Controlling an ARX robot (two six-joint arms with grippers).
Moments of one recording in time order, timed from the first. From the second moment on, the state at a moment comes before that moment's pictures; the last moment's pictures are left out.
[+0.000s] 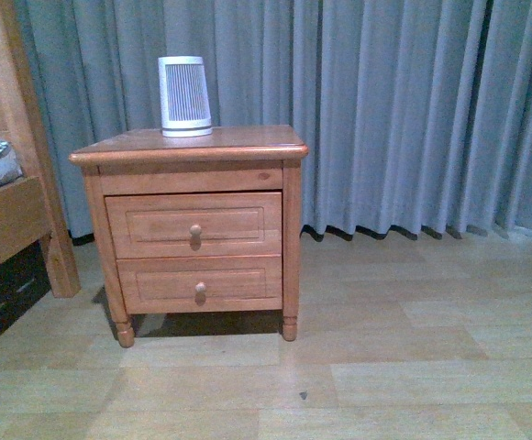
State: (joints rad) left arm 0.00 0.00 0.01 0.00 0.00 -0.01; right arm 0.00 0.00 0.01 0.00 0.00 0.00
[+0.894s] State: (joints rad) left arm 0.00 0.00 0.01 0.00 0.00 -0.01; right arm 0.00 0.00 0.01 0.00 0.00 0.00
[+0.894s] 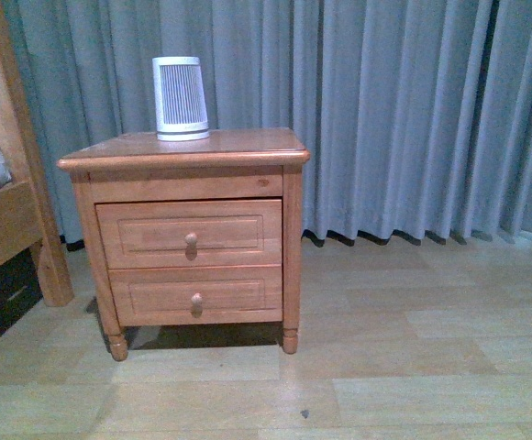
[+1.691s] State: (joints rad) left arm 0.00 0.01 0.01 -0.01 0.00 -0.02; right arm 0.00 0.00 0.01 0.00 0.00 0.00
